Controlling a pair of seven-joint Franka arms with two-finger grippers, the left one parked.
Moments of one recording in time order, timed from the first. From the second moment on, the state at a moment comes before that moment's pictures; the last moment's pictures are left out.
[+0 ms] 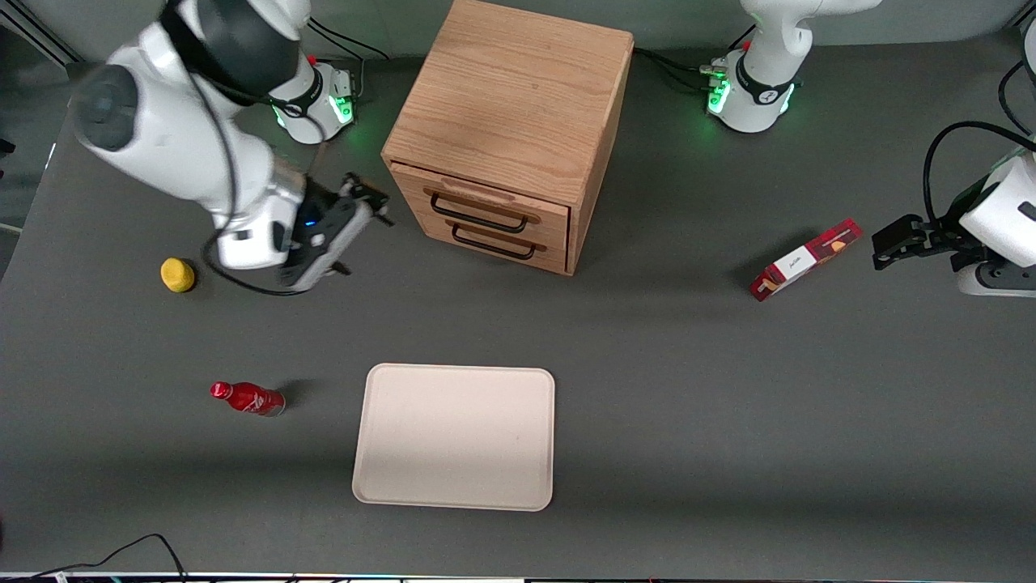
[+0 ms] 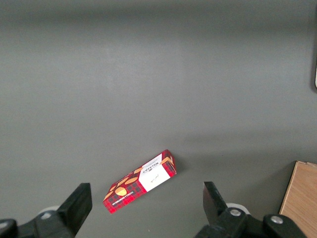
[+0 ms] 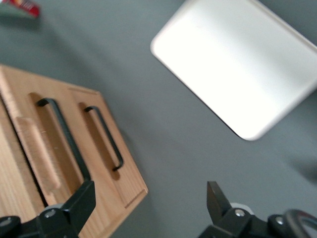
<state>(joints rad) -0.05 0.10 0.41 -1.66 0.24 1.79 -0.33</state>
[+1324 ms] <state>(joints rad) -0.23 -0.06 0.23 -1.69 0.04 1.68 0.09</state>
